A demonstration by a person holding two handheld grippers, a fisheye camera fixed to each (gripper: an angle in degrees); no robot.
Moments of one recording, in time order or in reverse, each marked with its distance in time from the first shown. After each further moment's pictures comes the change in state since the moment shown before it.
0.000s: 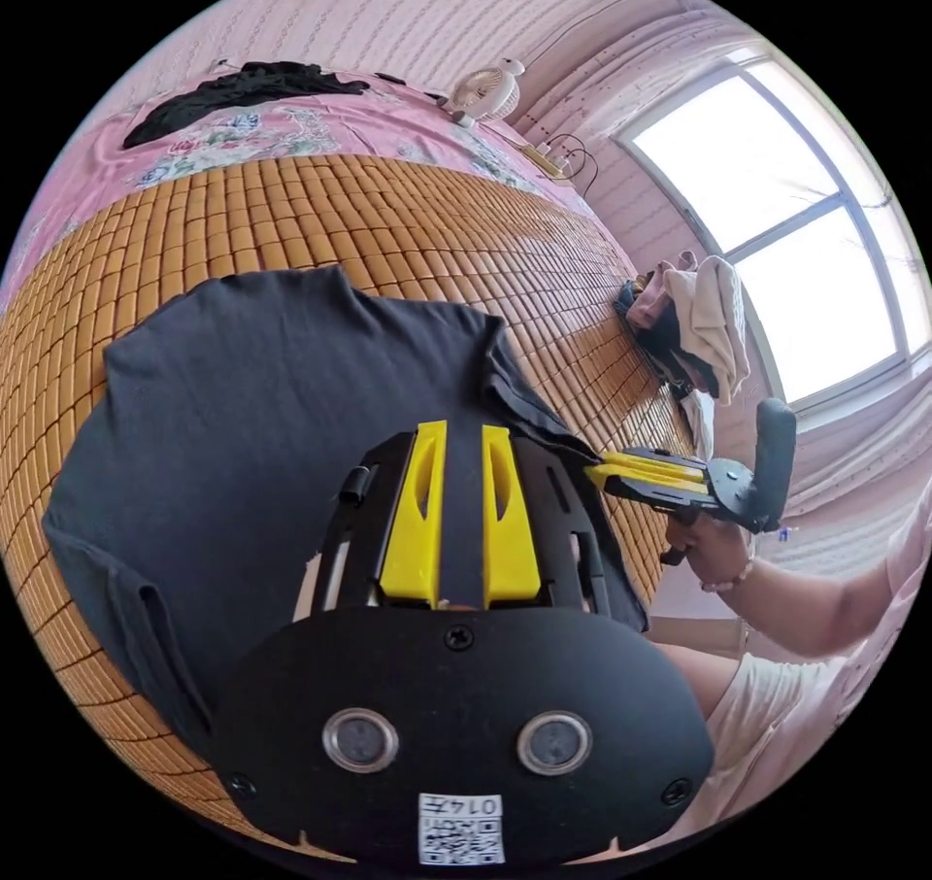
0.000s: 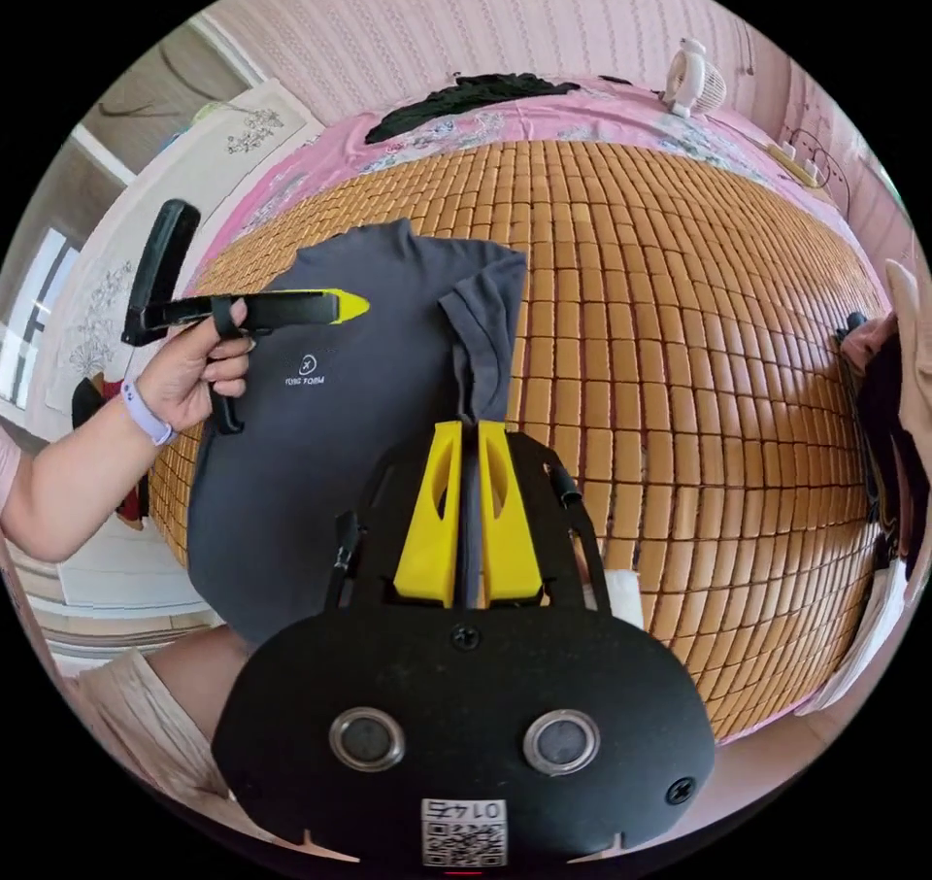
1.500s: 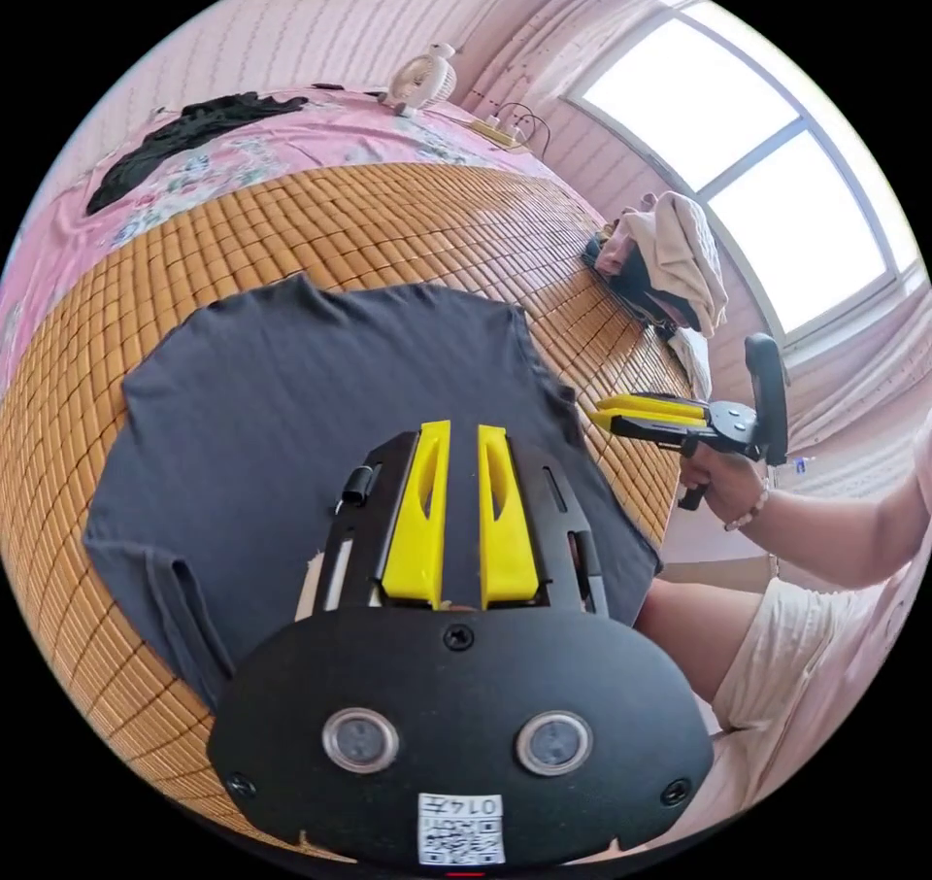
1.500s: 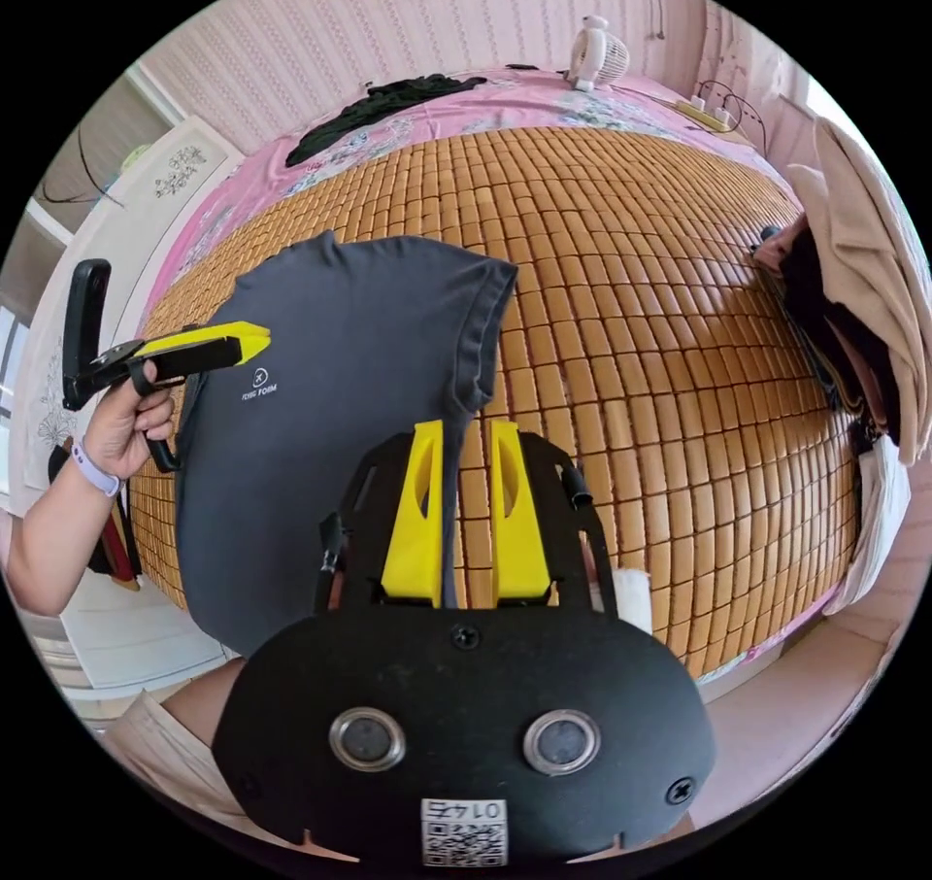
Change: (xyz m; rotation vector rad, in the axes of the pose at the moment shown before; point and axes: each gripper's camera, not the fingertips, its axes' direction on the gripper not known) left arm 0.041 0.064 -0.008 -0.069 -0.049 0.190; right arm 0.015 0.001 0.029 0.018 0.053 0.290
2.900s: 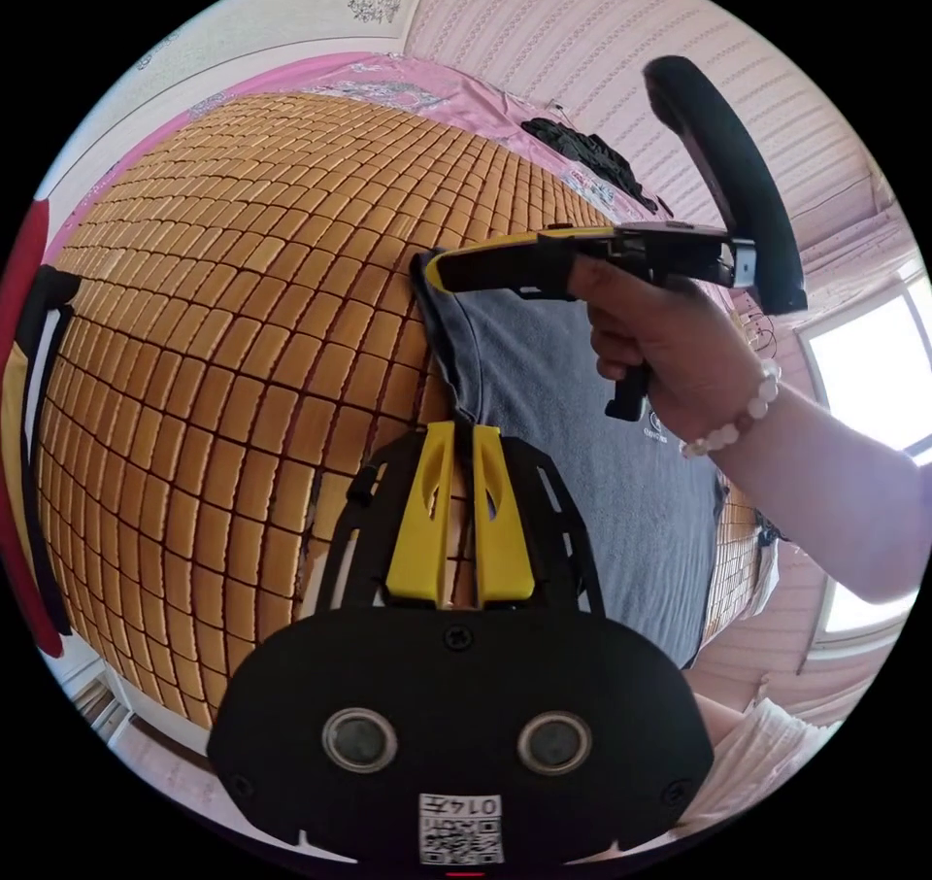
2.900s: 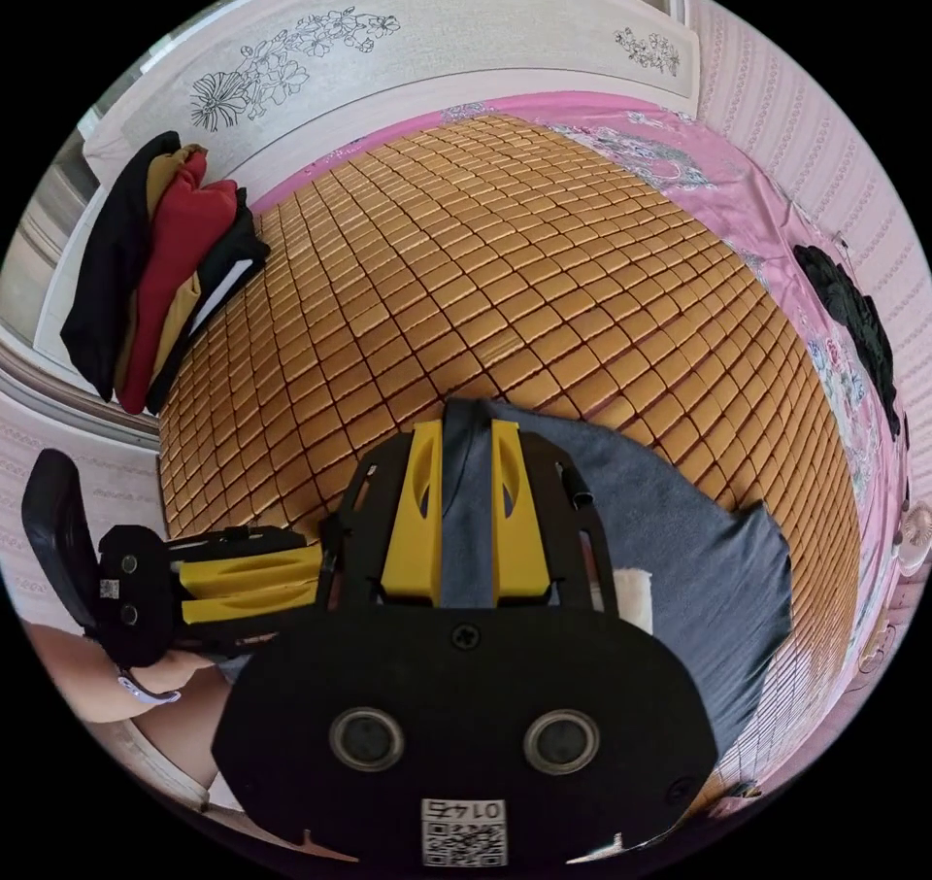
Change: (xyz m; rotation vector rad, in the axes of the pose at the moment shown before) left arm -0.121 0.506 -0.152 0.283 -0.304 -0.825; right arm -0.546 -0.081 0.181 -0.189 -0.153 -1.060
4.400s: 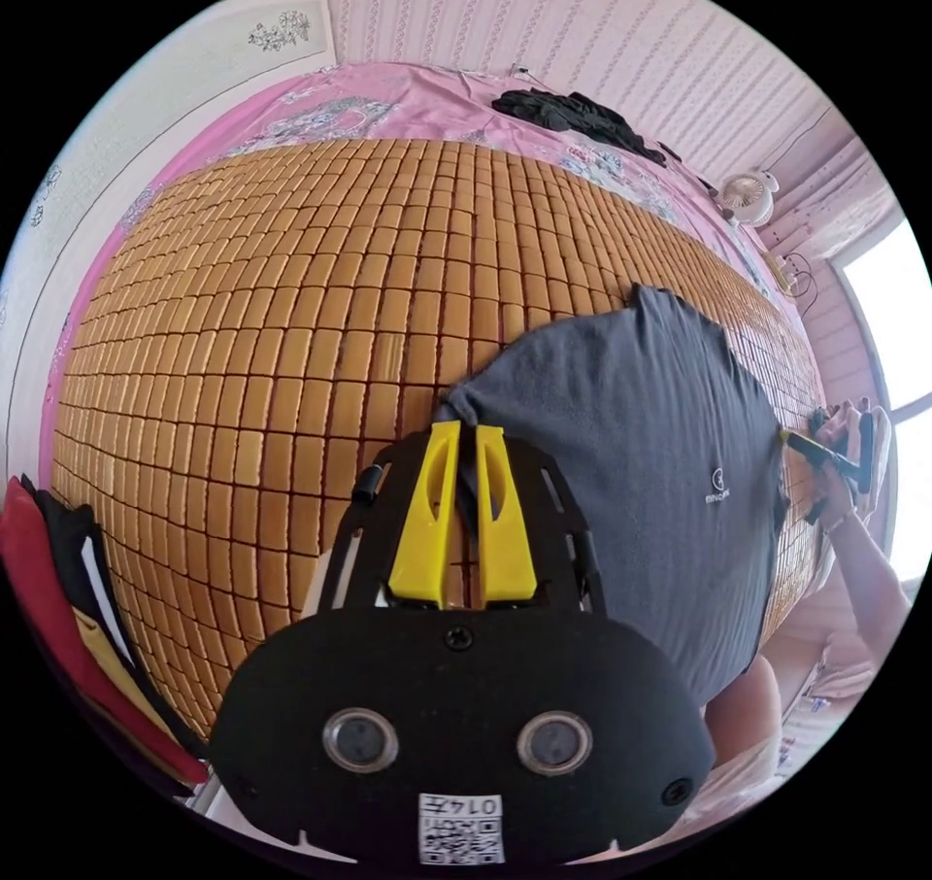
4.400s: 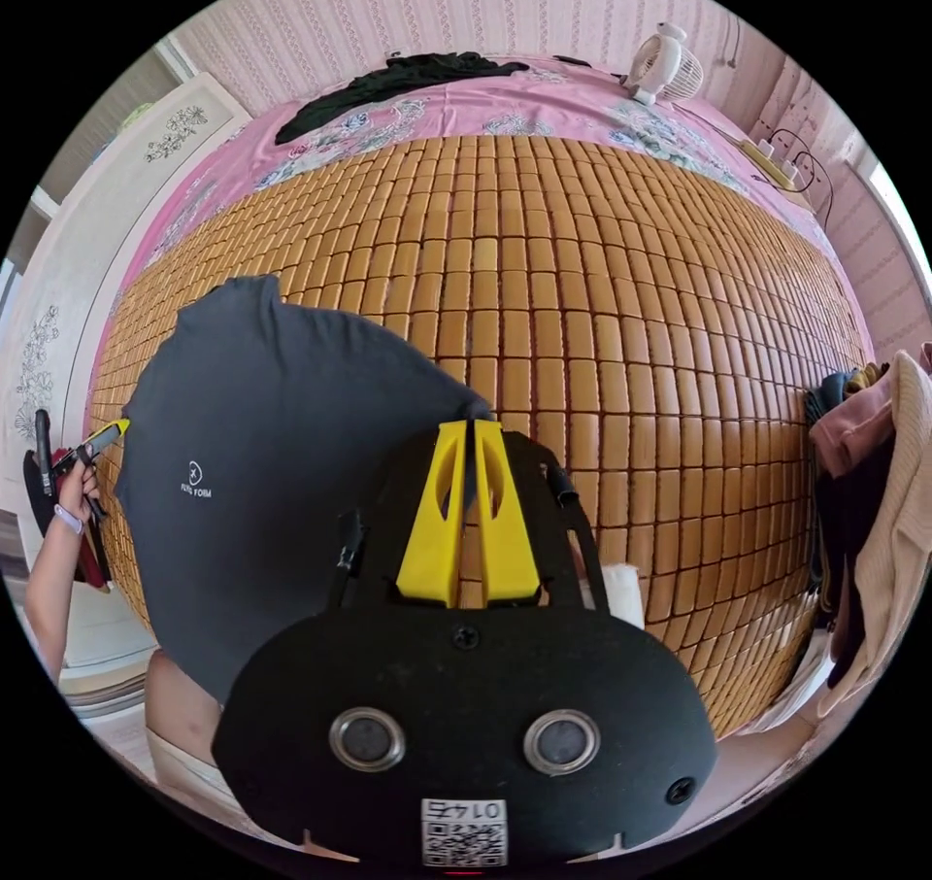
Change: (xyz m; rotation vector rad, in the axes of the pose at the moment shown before) left arm 0.025 -0.081 -0.034 -0.106 -0.209 0.201; right arm 0.239 0.428 -0.190 0.038 0.216 0.915
